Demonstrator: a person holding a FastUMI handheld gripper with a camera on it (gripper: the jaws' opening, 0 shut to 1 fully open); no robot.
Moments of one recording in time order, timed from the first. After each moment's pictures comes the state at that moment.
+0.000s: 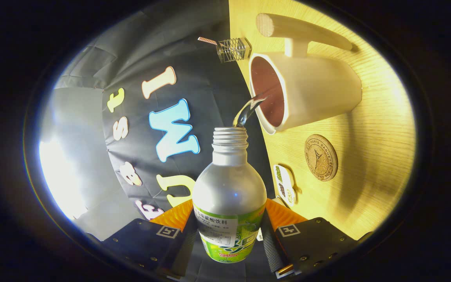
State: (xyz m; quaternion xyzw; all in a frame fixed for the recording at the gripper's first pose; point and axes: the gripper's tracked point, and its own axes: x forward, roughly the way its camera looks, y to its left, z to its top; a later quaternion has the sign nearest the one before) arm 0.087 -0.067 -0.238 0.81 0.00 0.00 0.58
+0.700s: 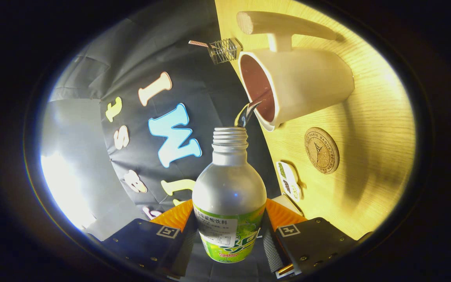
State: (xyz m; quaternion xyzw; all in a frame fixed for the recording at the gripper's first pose) arm 0.087 -0.068 -0.233 0.84 -0.01 0.00 0.55
